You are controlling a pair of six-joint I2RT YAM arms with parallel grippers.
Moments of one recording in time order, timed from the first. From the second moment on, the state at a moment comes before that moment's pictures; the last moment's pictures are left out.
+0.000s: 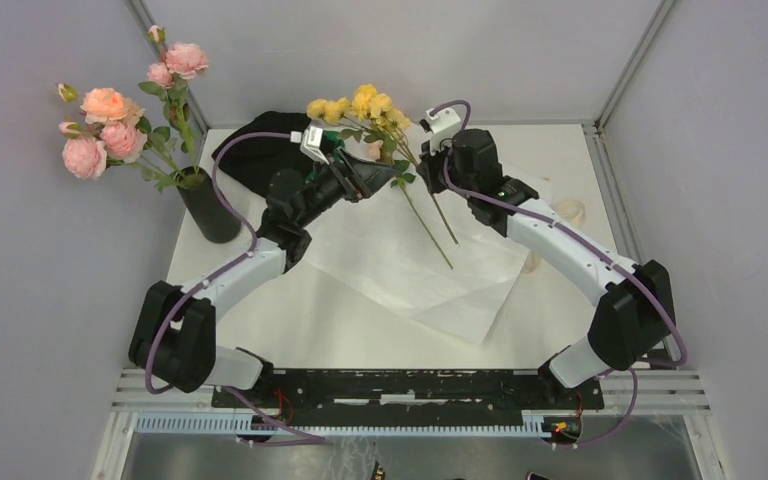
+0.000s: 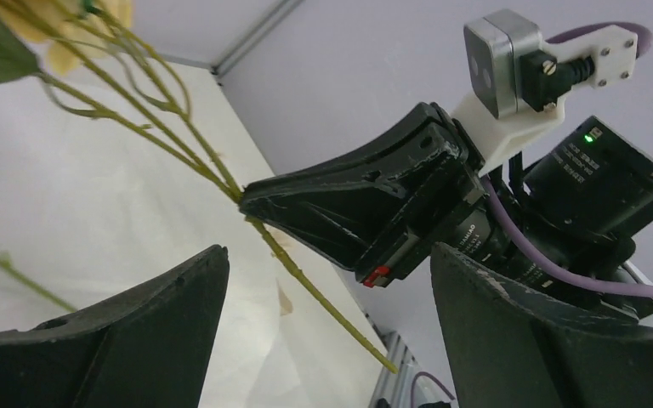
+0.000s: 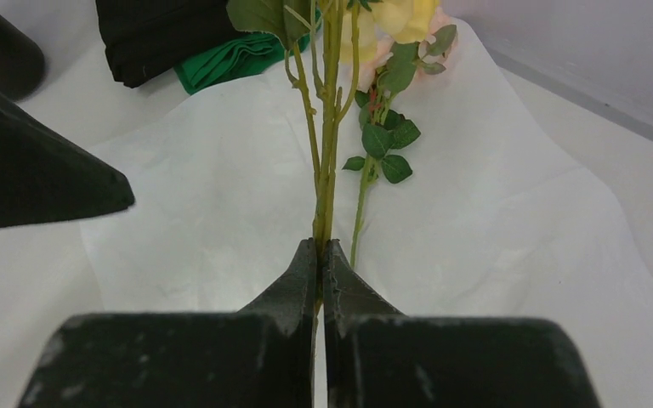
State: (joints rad) left arm -0.41 1.38 0.86 0.65 0.42 -0.91; right arm 0.58 1.55 1.31 -0.12 0.01 0.02
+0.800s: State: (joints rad) left arm -0.58 1.54 0.79 0.85 0.38 -1.02; right arm 0.60 1.45 0.99 0.06 0.01 0.03
